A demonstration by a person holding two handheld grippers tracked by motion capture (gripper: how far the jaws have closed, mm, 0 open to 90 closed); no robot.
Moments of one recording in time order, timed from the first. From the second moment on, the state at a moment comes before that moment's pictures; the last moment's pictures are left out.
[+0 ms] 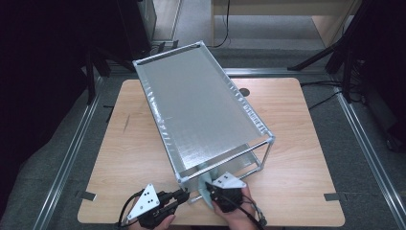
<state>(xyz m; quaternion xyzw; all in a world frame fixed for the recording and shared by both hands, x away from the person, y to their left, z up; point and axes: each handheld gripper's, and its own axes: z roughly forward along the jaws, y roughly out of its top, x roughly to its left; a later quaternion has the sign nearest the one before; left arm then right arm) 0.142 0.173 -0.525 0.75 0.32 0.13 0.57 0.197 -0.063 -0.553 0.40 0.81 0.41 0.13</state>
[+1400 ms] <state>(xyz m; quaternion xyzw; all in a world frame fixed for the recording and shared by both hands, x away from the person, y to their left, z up) 0.143 0.174 -0.526 0.75 0.31 0.13 0.57 0.193 -0.066 -0.552 0.38 0.82 0.41 0.14</state>
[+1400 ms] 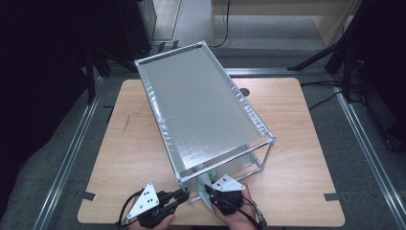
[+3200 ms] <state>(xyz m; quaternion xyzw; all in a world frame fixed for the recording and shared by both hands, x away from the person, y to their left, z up) 0.144 0.174 -0.526 0.75 0.31 0.13 0.57 0.176 -0.098 -0.551 0.42 0.81 0.38 0.14</state>
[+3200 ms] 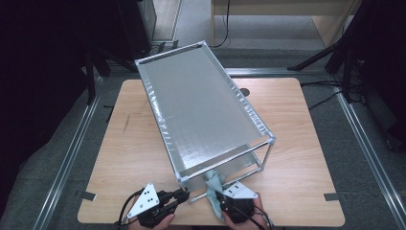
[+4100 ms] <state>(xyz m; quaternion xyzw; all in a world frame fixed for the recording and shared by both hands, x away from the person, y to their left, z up) 0.149 0.172 -0.527 0.75 0.32 0.12 0.57 0.212 -0.160 -0.547 0.49 0.76 0.37 0.21</state>
